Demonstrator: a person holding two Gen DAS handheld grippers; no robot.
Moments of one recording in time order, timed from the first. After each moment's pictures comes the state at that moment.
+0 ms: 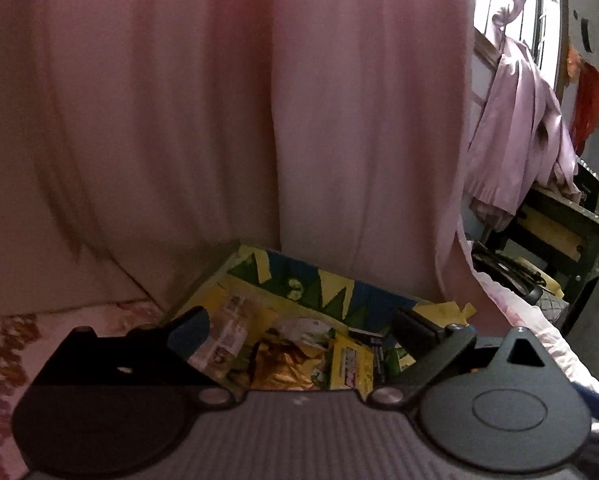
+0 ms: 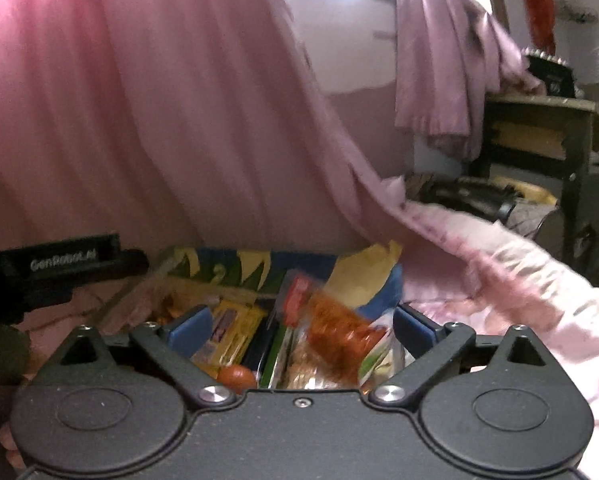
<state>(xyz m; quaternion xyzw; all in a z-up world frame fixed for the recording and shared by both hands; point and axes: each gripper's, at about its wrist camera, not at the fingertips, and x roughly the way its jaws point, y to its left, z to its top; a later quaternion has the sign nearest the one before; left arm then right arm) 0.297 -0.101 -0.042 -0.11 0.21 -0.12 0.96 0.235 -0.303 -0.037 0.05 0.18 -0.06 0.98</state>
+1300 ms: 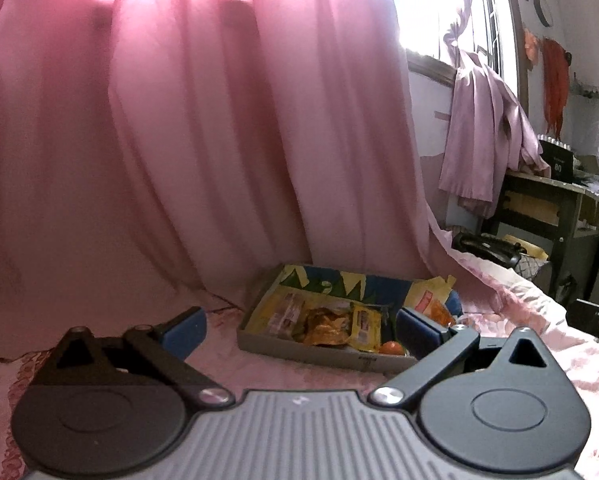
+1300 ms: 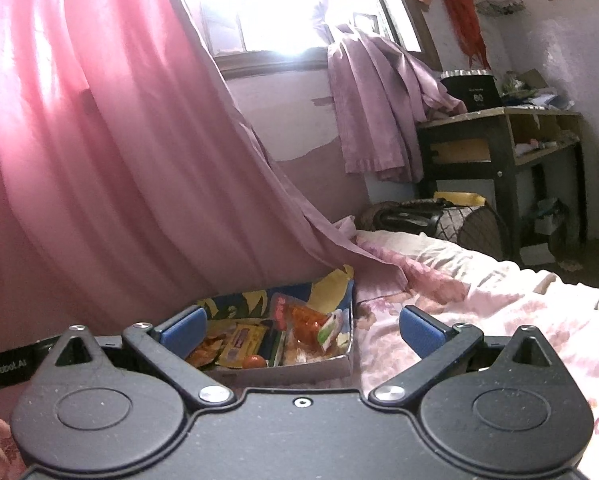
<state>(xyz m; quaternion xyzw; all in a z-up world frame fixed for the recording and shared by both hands) 0.121 -0.058 0.009 -0.02 0.16 -0.09 0.98 0.064 -0.319 0.009 0.15 0.12 -0.09 0.98</state>
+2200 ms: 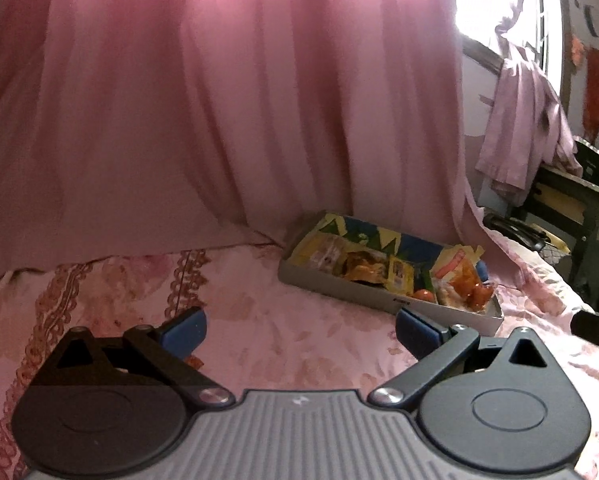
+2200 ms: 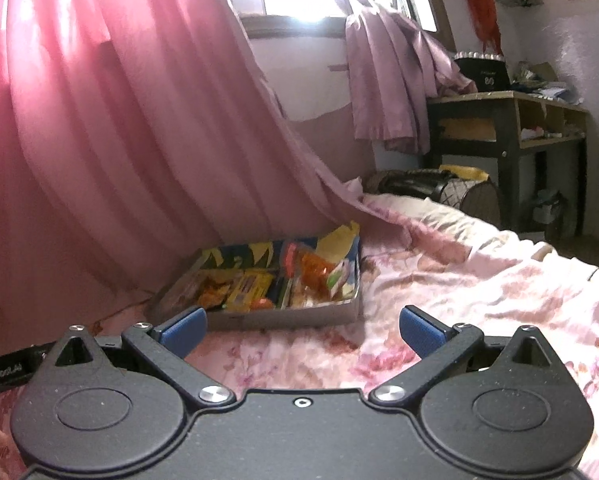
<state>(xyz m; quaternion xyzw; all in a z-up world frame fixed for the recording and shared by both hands) 0.091 -0.012 -0.033 -0.08 0.22 -0.04 0.97 0.045 -0.277 -0.013 0.11 0.18 -0.08 0.97</state>
